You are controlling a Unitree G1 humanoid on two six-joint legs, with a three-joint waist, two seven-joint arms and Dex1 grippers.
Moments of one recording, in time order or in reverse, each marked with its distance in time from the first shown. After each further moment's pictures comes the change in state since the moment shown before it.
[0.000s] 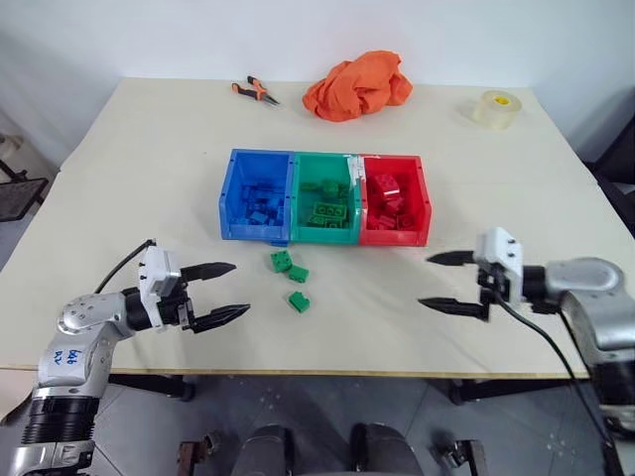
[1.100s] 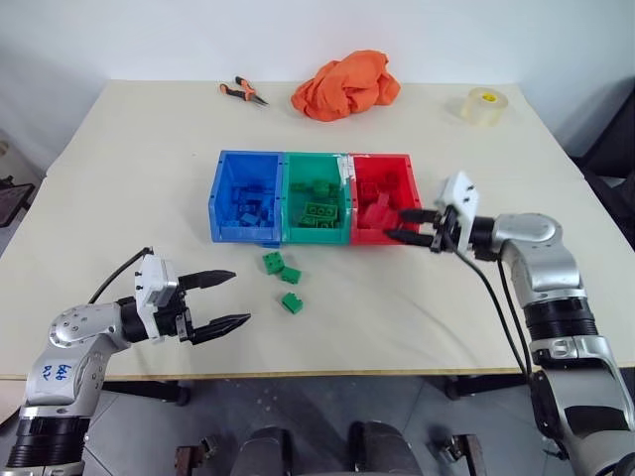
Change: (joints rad) left arm 0.058 -0.001 0.003 -0.126 -0.030 0.064 0.050; right arm -0.547 0.316 0.084 0.446 -0.153 -0.079 -0.214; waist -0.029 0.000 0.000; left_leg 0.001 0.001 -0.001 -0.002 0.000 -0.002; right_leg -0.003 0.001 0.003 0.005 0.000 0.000
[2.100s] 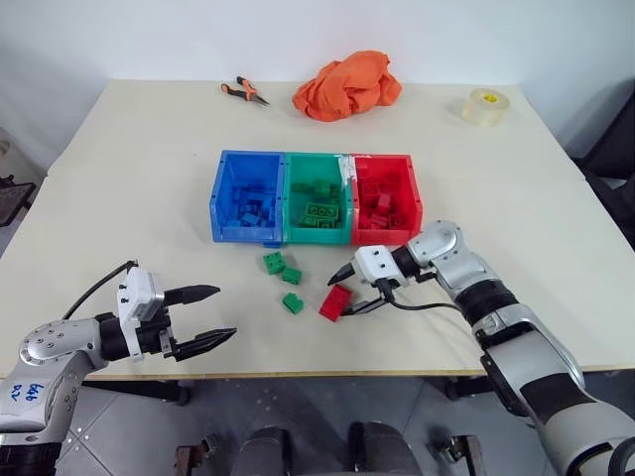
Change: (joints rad) left arm 0.172 0.058 0.099 -0.148 -0.011 0.085 0.025; right arm -0.153 0.201 0.412 0.425 -0.187 -0.615 0.450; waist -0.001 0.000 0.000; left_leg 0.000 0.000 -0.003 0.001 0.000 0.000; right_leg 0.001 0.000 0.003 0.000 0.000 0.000
